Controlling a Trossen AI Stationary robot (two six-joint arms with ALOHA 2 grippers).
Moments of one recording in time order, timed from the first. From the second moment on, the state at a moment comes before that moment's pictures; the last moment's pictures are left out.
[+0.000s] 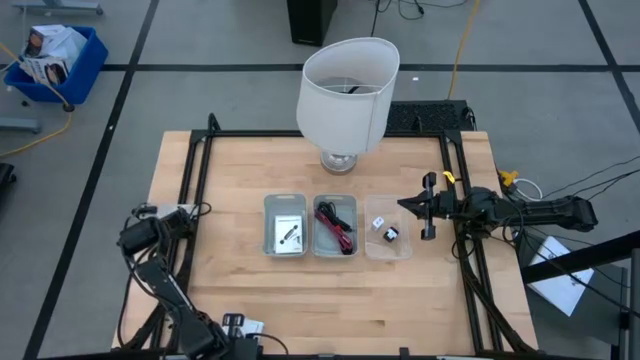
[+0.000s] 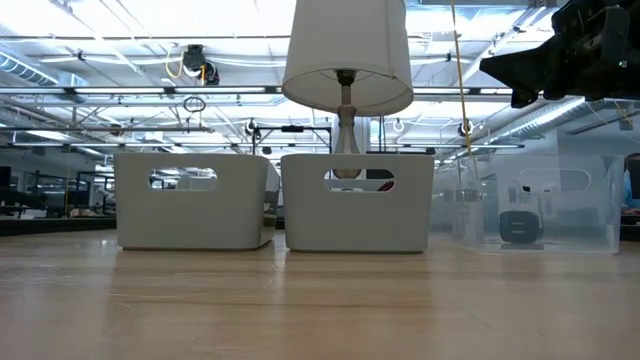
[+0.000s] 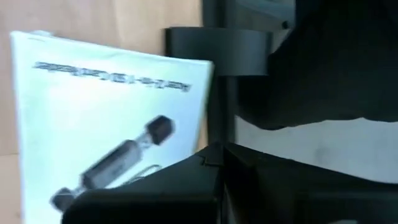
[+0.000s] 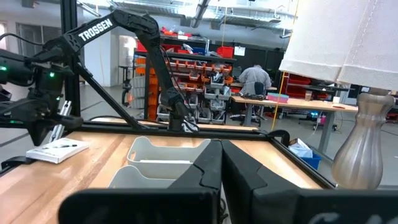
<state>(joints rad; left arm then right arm) -1.01 1.99 1.39 -0.71 0.05 -0.99 -0.03 0.28 0.02 0.42 0.05 -0.09</state>
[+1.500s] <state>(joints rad) -0.83 1.75 1.20 -0.87 -0.17 -0.63 -0.03 0.28 0.02 0.42 0.05 -0.12</state>
